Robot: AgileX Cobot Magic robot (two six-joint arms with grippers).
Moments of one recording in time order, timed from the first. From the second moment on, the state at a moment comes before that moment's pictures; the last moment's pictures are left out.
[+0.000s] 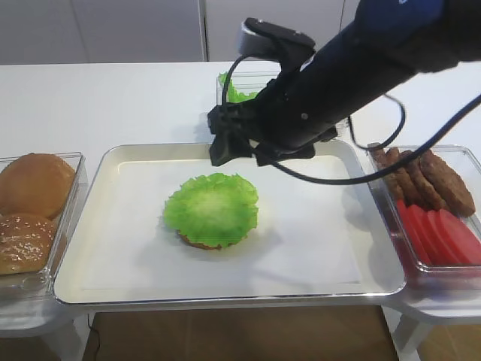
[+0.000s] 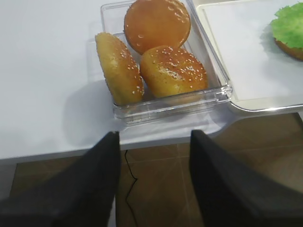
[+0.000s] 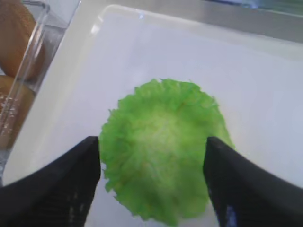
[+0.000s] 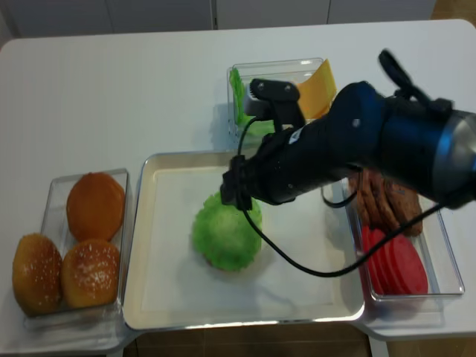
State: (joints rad) left arm 0.01 -0.02 -0.49 0.00 1.18 -0.02; right arm 0.60 1.64 -1.12 0.67 0.54 -0.26
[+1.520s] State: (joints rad) left arm 0.01 -0.02 -0.49 0.00 1.18 -0.02; right arm 0.07 0.70 -0.84 0.13 1.13 0.07
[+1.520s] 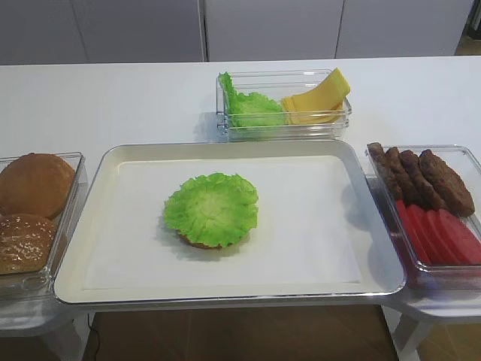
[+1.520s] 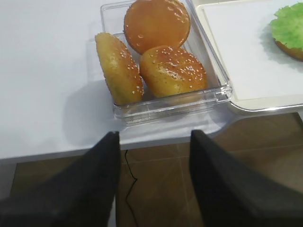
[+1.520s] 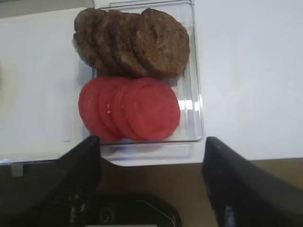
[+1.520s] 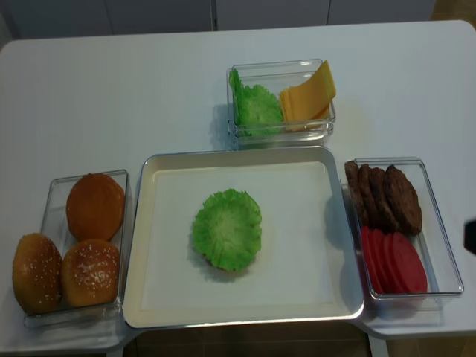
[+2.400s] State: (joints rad) left arm 0.01 -0.02 -0.49 0.00 1.18 -0.02; right arm 0.07 -0.02 -0.69 0.11 1.28 0.03
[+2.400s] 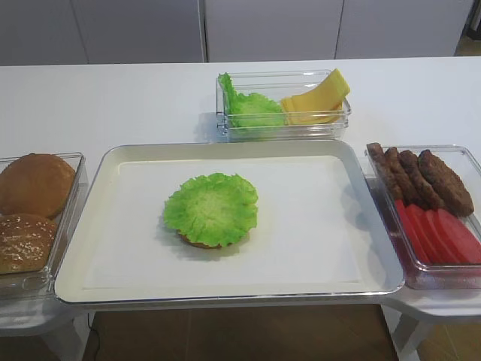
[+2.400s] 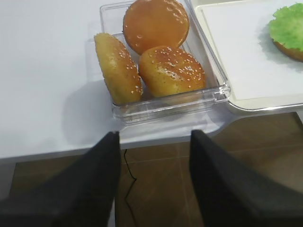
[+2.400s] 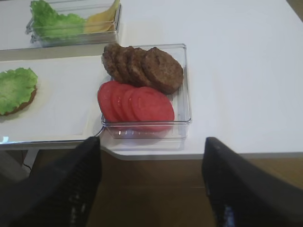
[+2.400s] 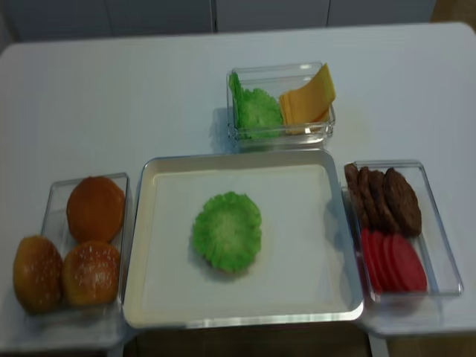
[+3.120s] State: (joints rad) left arm 0.01 -0.02 -0.49 0.00 1.18 -0.02; right arm 0.07 -0.02 -0.49 0.13 1.14 0.02
